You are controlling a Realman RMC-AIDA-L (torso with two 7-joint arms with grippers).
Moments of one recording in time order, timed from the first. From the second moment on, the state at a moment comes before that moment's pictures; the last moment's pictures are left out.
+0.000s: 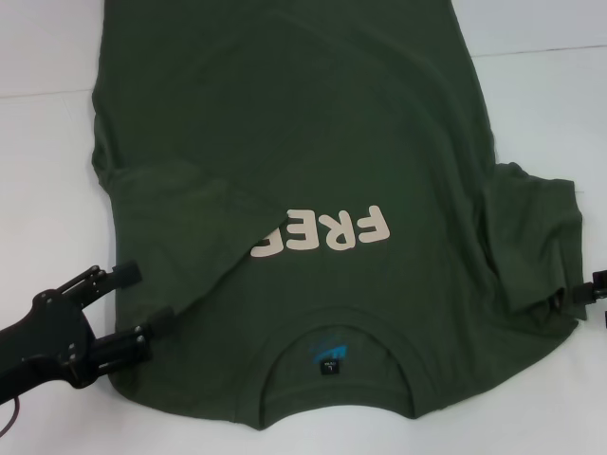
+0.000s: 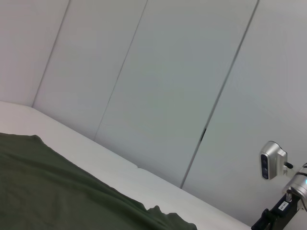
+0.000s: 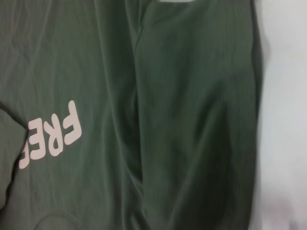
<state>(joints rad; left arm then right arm) -0.30 -2.17 0.48 0.66 1.96 1.80 -1.28 0.50 1.87 -0.34 -0.75 -2.70 -1.71 2.54</state>
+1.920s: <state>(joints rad) -0.29 -2.17 0.48 0.66 1.96 1.81 -1.28 0.49 1.87 -0.34 -0.70 -2.68 -1.67 2.54</state>
